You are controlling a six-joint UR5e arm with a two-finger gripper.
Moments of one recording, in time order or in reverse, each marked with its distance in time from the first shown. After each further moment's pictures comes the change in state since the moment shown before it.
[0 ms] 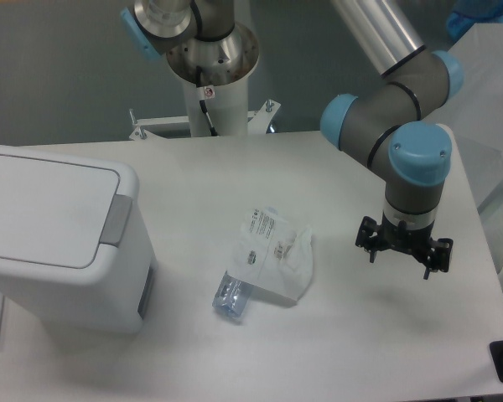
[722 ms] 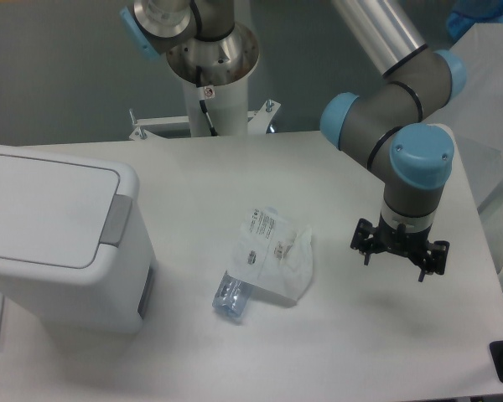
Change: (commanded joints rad) arm -0.023 0.011 -0.018 0.055 -0.107 -0.227
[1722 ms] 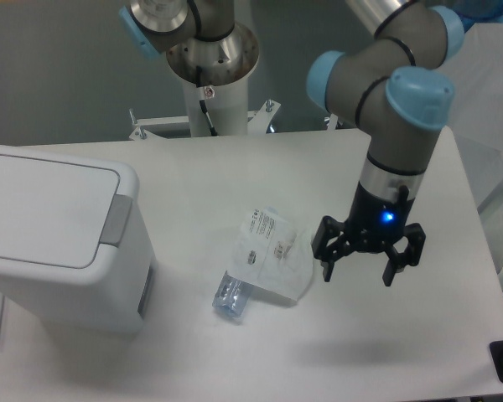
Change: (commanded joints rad) arm -0.058 0.169 -0.003 -0.011 -0.341 -0.368
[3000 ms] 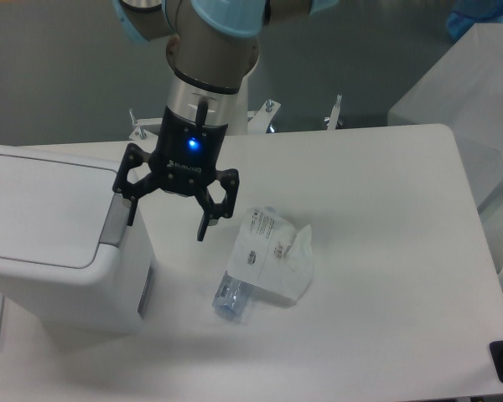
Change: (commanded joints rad) arm -0.267 0.221 -0.178 0.012 -0.040 -0.246
